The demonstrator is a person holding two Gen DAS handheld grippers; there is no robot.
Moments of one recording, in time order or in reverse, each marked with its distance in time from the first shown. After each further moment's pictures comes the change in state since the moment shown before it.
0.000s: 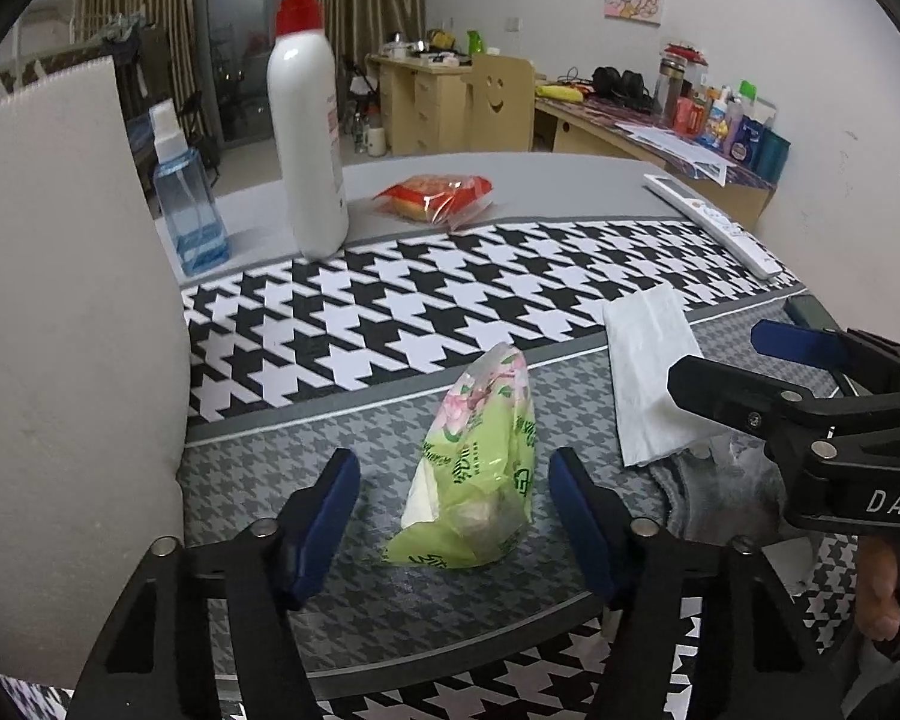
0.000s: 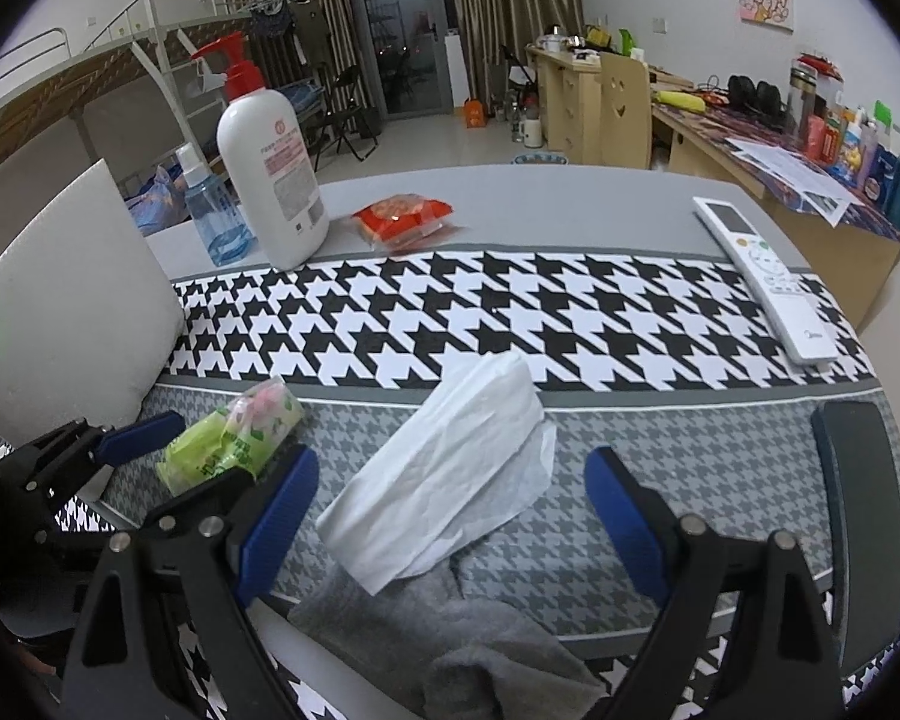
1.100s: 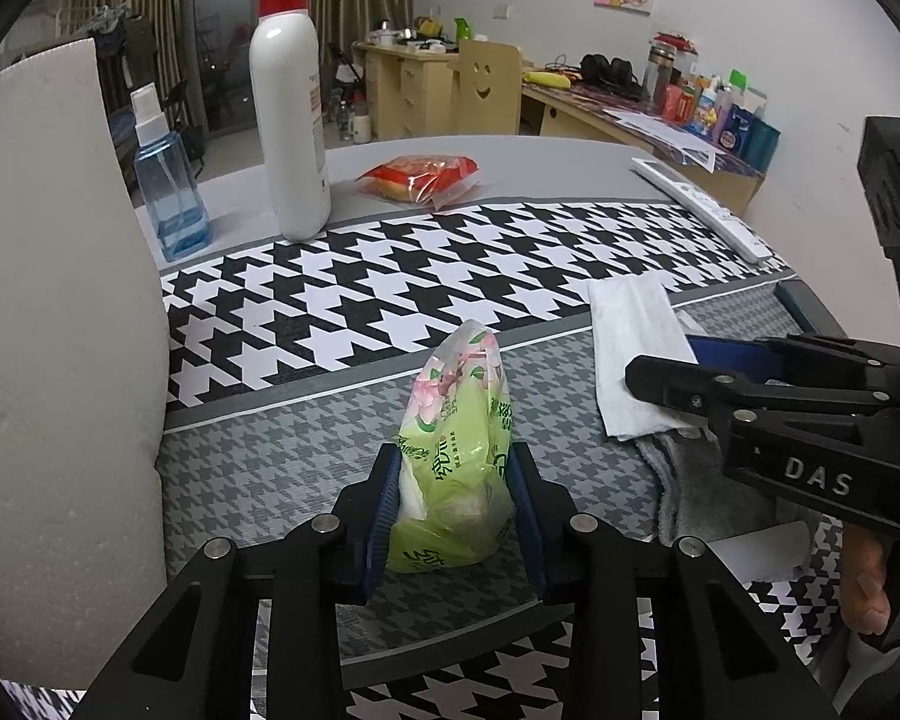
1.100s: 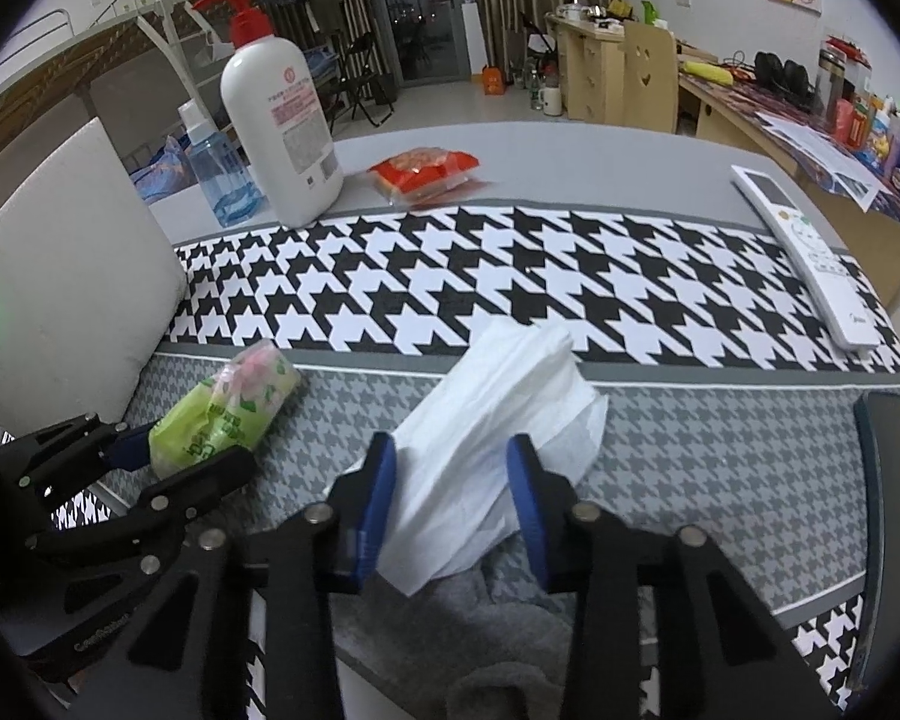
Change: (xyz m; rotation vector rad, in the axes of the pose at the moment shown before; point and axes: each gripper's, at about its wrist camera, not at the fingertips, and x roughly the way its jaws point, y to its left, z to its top) left arm 0.003 -0.002 -0.004 0.016 0.028 -0.032; right arm 0.024 0.008 -0.003 -0.016 0.092 0.035
